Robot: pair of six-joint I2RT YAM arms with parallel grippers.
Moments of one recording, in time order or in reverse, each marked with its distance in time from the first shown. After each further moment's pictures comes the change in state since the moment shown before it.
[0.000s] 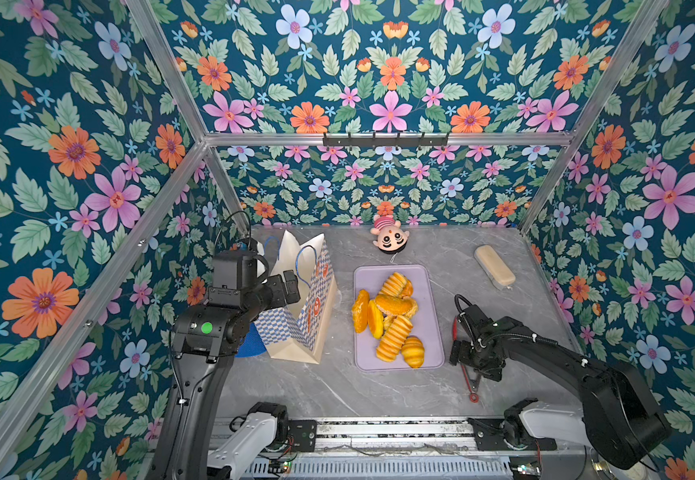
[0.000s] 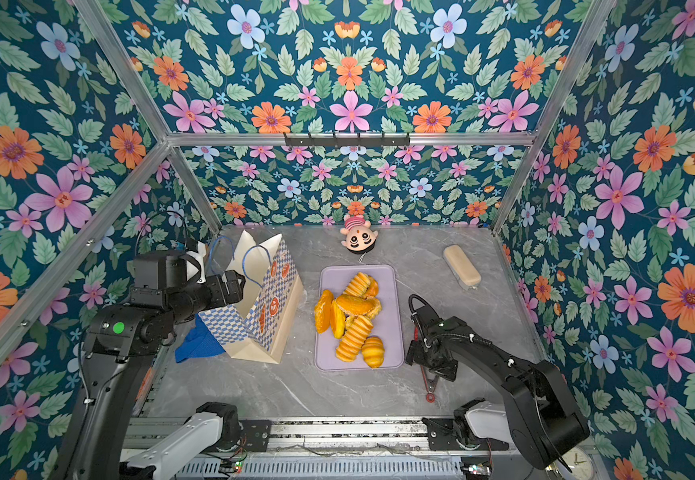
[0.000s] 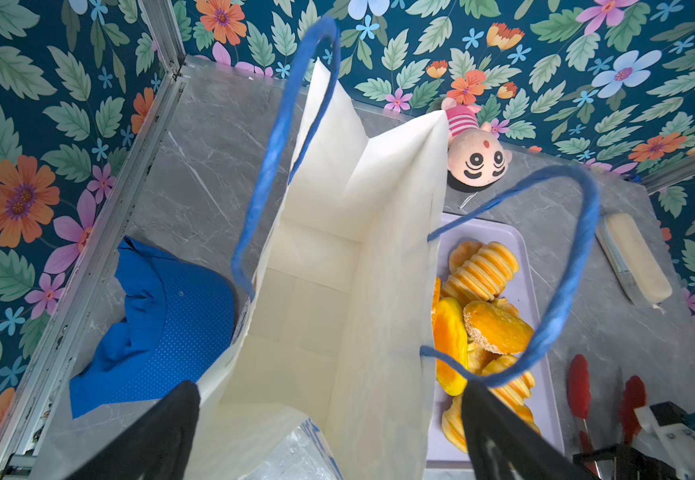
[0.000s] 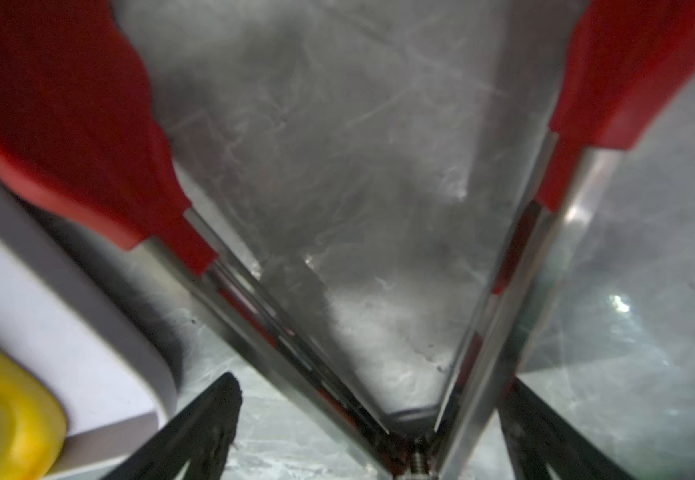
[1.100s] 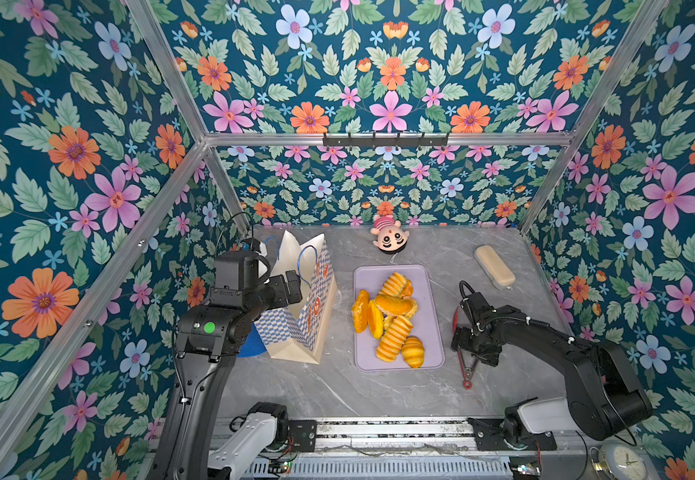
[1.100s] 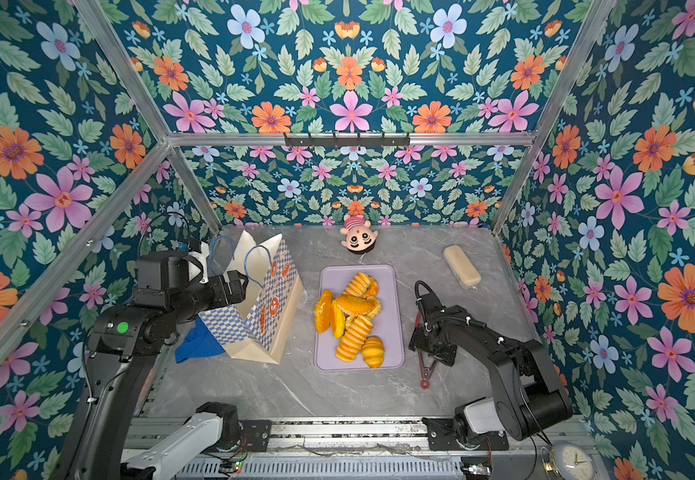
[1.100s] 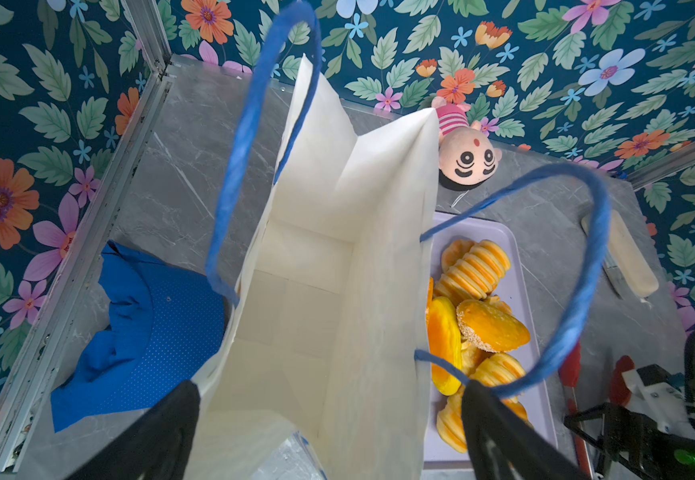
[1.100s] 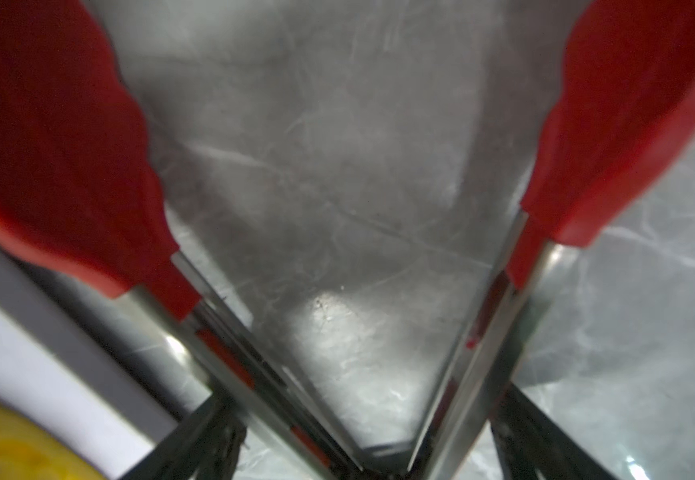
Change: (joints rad) left arm 0.000 -0.006 -0.028 0.032 0.024 0.004; right arm -0.120 0.140 0.087 0.076 0.010 -0.083
